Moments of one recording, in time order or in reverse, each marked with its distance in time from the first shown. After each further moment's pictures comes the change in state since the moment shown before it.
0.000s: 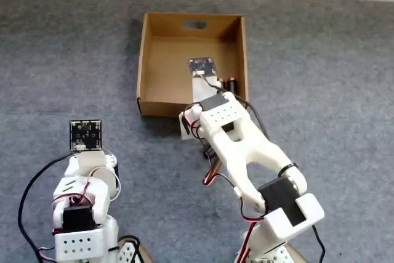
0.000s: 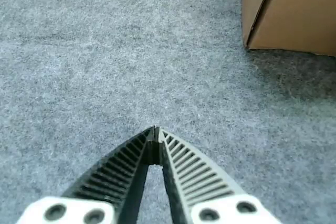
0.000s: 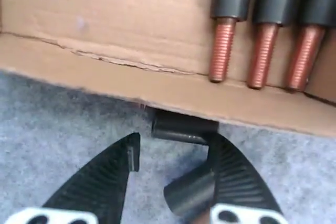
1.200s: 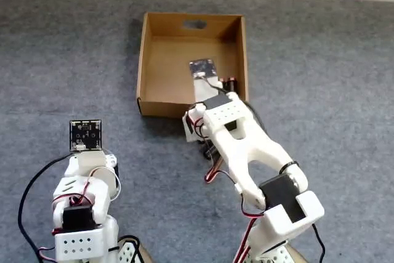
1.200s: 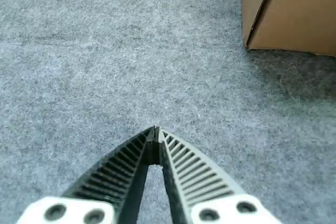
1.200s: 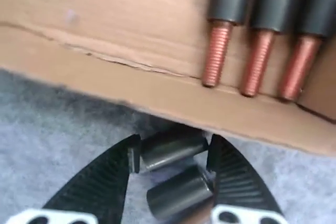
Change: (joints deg) left arm 0.0 0.0 0.0 -0.1 0.0; right arm 1.7 0.4 0.6 -0.2 7.6
